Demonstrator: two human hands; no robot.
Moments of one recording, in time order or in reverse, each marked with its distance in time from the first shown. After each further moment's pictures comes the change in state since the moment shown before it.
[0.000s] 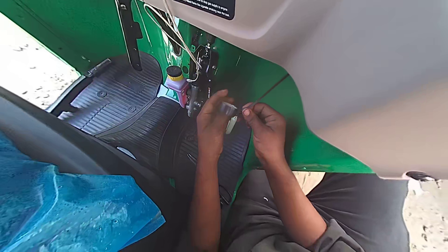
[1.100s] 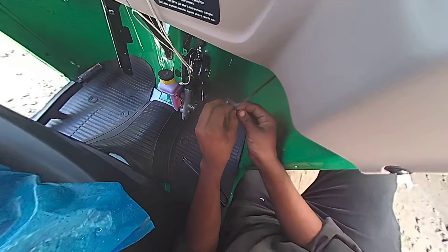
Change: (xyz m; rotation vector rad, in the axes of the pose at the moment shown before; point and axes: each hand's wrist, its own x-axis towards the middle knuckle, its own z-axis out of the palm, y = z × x) left_hand -0.003 0.004 0.031 1.119 0.202 0.528; right_hand 0.000 0.004 -0.001 0.058 0.053 0.036
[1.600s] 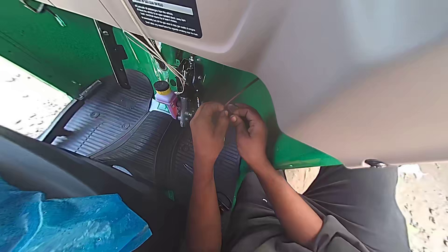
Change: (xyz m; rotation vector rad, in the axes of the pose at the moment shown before) left_hand 0.019 -0.015 -0.003 -0.286 -0.269 -0.187; right_hand -0.001 0.008 0.001 -0.400 0.077 -0.165
